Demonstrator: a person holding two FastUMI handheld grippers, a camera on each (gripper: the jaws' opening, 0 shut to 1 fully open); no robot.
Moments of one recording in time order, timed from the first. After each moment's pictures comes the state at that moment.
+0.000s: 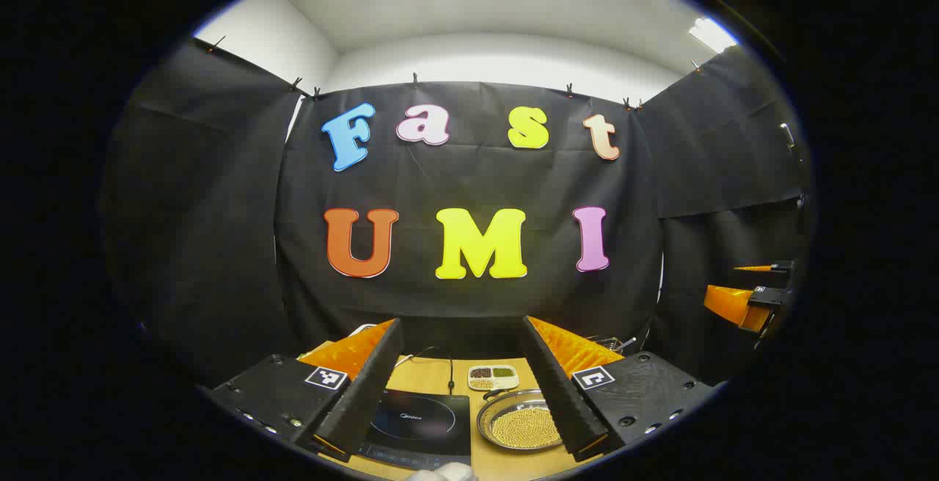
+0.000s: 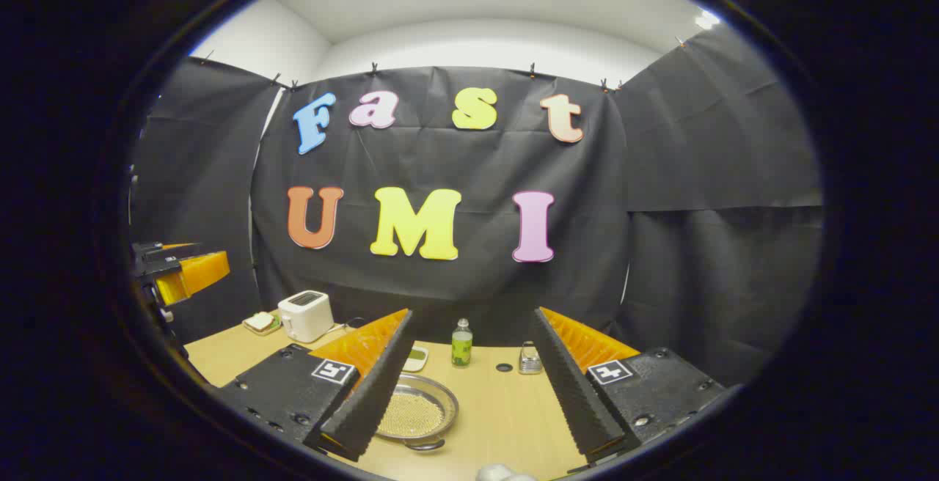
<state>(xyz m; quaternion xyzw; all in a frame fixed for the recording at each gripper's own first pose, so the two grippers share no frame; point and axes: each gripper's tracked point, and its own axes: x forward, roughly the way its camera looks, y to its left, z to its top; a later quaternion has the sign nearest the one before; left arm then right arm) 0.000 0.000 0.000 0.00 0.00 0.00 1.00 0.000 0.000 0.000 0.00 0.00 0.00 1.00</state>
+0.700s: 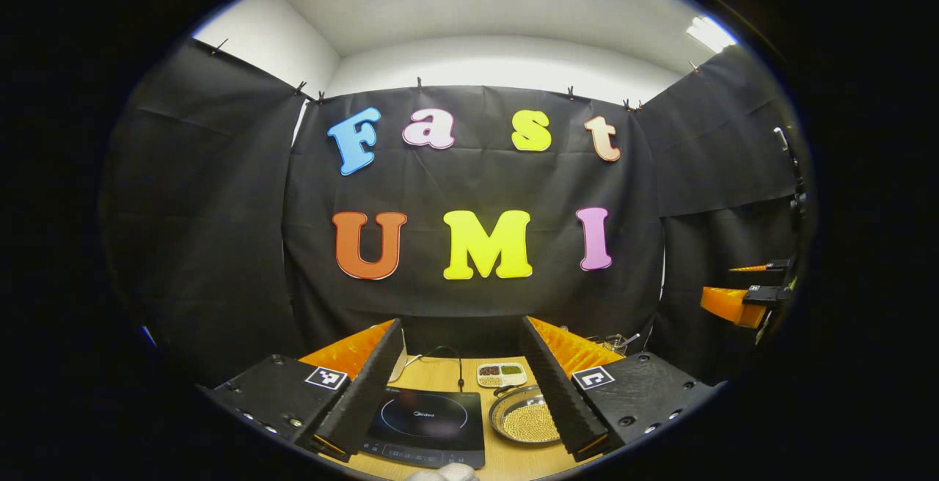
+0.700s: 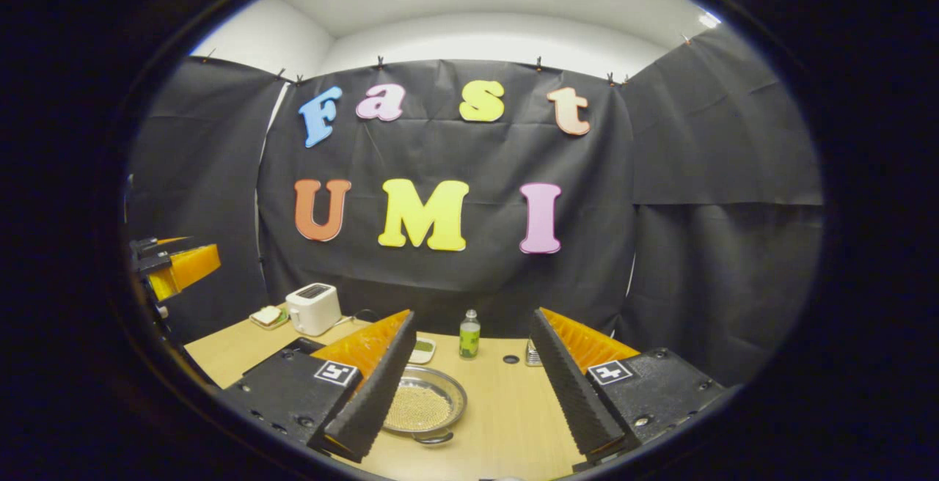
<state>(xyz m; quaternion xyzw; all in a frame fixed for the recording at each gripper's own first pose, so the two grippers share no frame) -0.021 0.018 0.000 0.01 0.00 0.01 1.00 -0.008 0.018 -0.010 0.00 0.03 0.02 1.00</state>
